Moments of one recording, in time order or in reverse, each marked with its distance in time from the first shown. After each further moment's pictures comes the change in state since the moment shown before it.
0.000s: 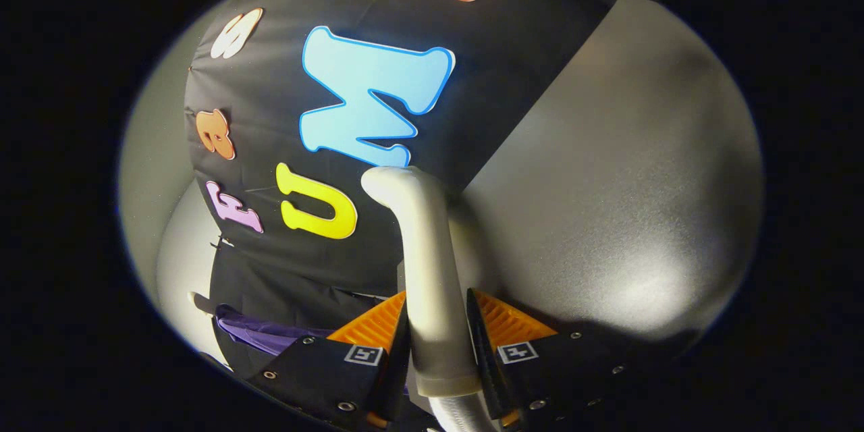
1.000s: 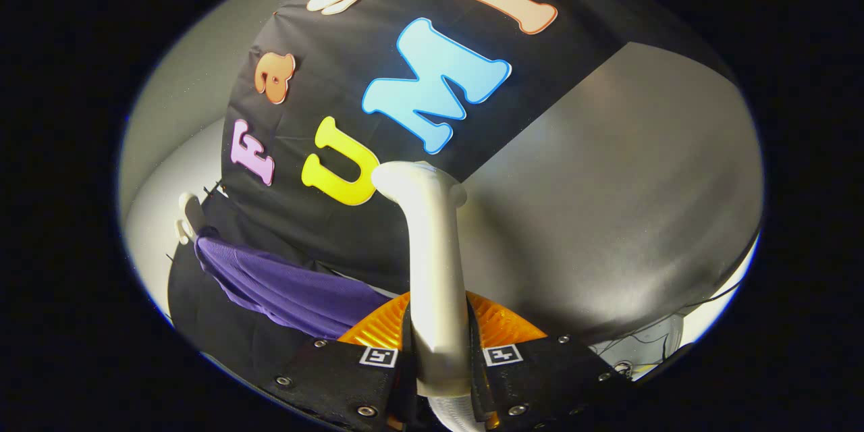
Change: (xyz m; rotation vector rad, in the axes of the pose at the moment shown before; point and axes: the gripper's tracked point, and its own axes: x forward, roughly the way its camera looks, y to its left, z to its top) arm -0.068 0.066 -0.156 -0.303 -0.164 -0.088
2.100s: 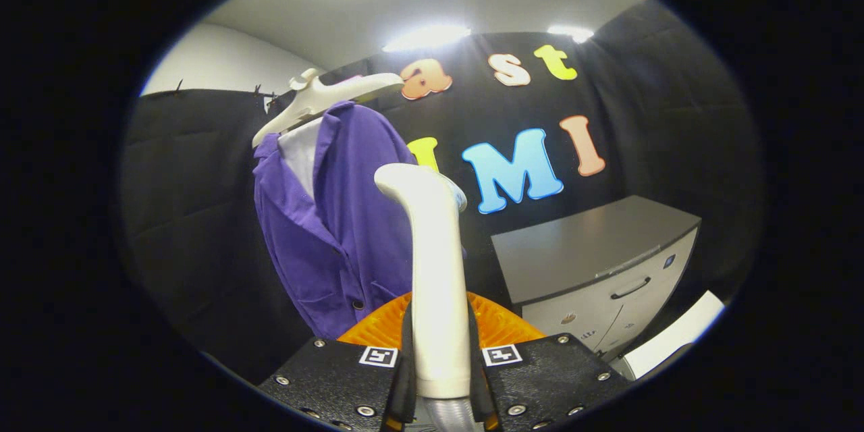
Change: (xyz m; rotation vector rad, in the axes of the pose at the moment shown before) arm -0.060 0.233 -0.194 -0.626 -0.464 -0.237
